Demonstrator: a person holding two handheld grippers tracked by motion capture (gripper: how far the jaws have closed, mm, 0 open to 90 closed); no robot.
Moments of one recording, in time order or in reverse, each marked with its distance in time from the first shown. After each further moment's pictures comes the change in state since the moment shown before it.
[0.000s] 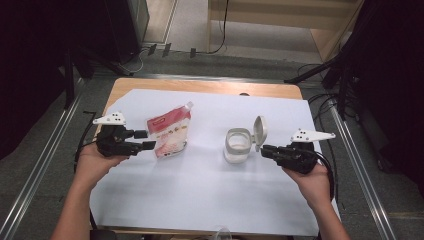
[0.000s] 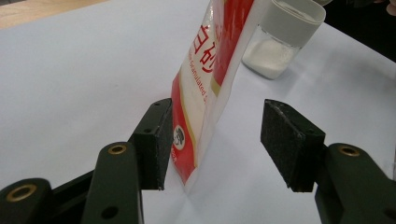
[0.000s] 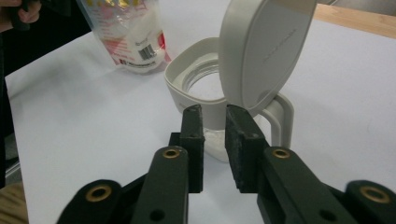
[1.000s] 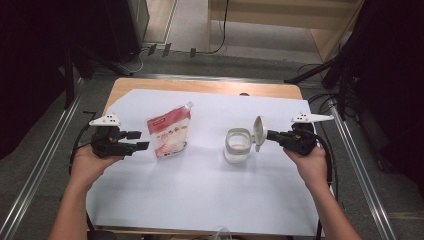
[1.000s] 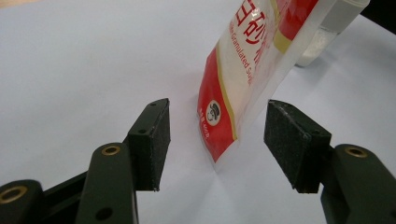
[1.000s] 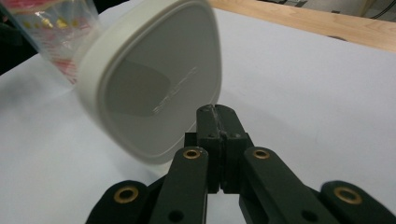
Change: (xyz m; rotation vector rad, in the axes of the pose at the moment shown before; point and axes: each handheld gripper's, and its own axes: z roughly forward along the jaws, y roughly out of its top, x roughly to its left) left arm 0.016 -0.016 0.000 0.033 0.072 -0.036; right arm -0.042 0.024 0.016 0.014 -0.065 0.082
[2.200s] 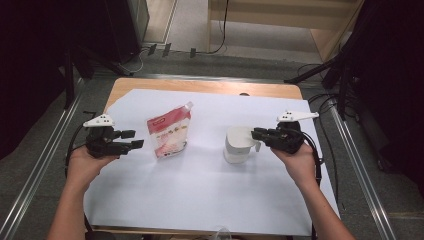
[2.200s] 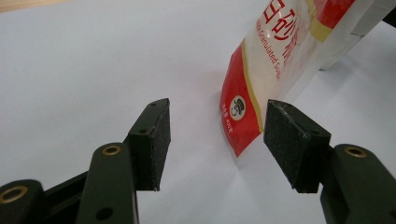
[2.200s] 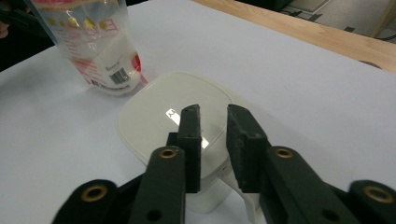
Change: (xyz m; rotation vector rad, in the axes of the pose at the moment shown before) left arm 0.011 -0.009 -0.008 -0.028 0.053 -0.036; right arm 0.029 0.013 0.019 -0.003 0.030 -0.102
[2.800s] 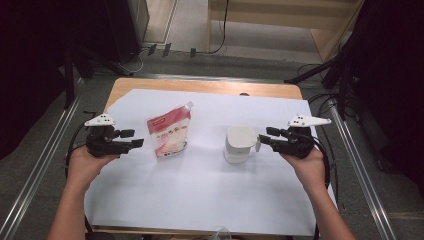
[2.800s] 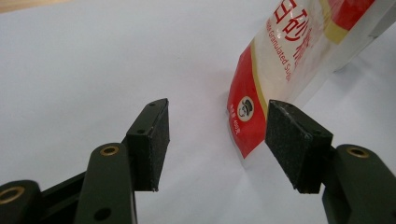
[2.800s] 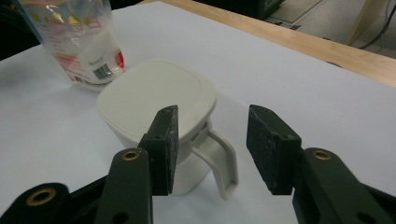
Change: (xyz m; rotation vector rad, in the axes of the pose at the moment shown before) left arm 0.000 0.001 0.000 -0.003 0.029 -0.010; right arm -0.010 -0.016 -0.022 -0.039 -0.063 -0.017
